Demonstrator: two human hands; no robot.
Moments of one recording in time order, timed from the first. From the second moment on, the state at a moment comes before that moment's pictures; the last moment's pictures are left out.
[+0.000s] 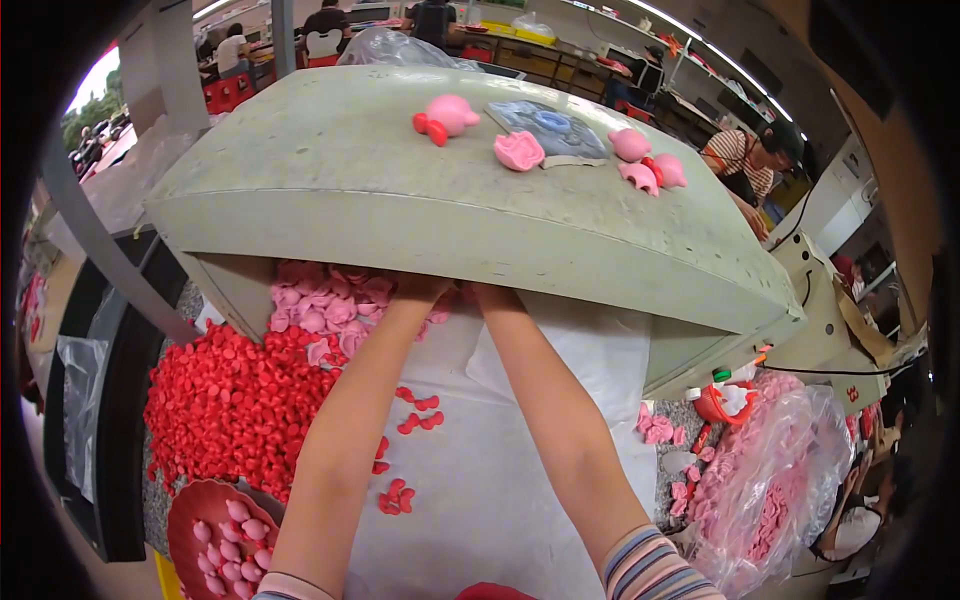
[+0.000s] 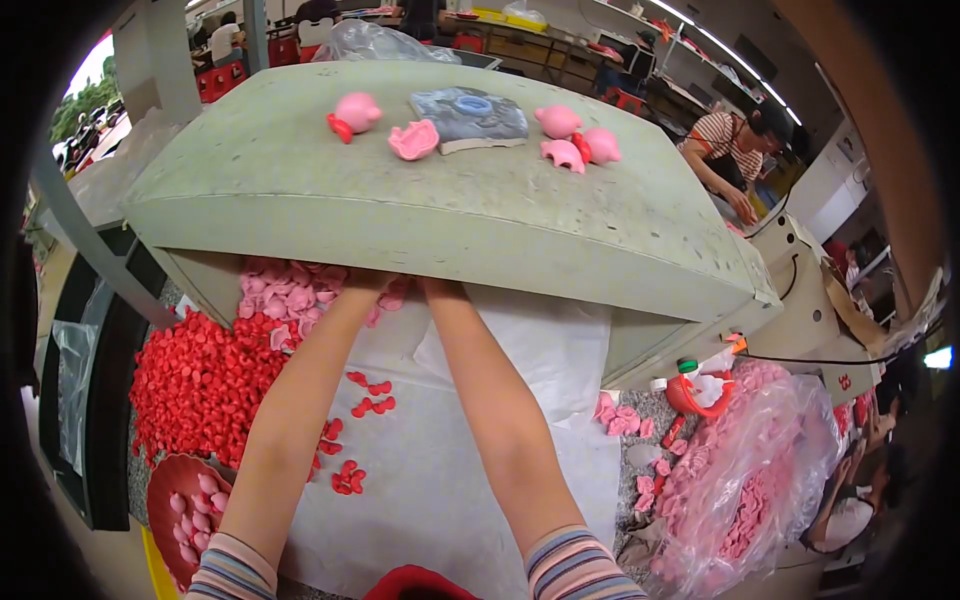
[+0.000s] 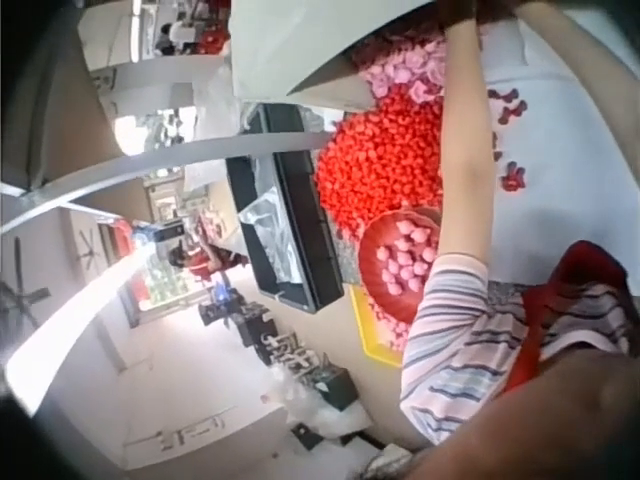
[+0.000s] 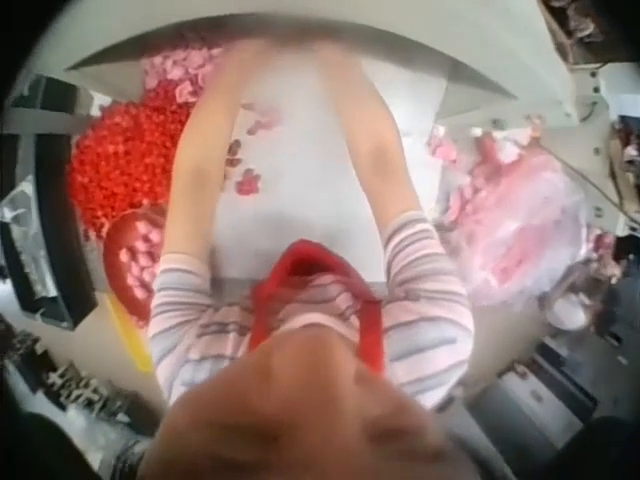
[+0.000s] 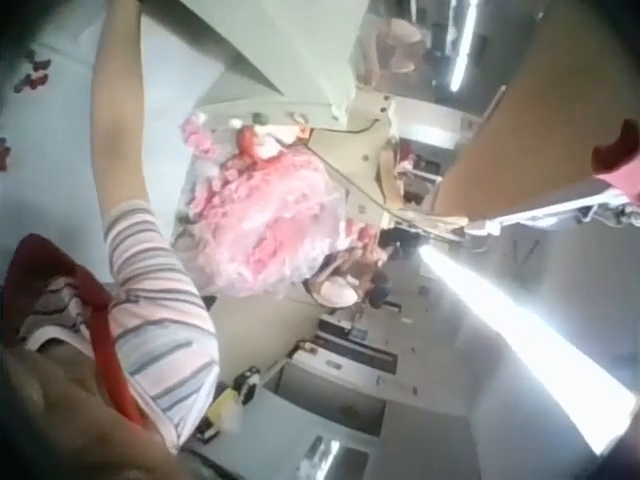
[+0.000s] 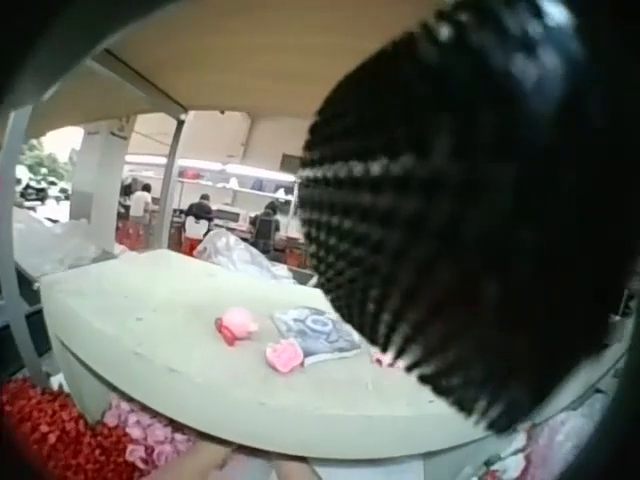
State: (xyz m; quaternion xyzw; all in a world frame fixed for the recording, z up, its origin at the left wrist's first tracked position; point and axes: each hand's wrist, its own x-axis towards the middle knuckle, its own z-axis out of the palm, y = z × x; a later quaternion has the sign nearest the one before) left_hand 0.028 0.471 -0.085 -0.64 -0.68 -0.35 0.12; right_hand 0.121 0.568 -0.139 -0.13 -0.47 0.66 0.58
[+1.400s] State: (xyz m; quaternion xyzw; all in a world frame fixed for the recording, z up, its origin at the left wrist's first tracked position) left_hand 0.250 0.136 -0.076 -0.64 -0.64 -0.42 -0.06; right_hand 0.371 0.177 -0.082 -0.51 -0.72 0.27 0.40
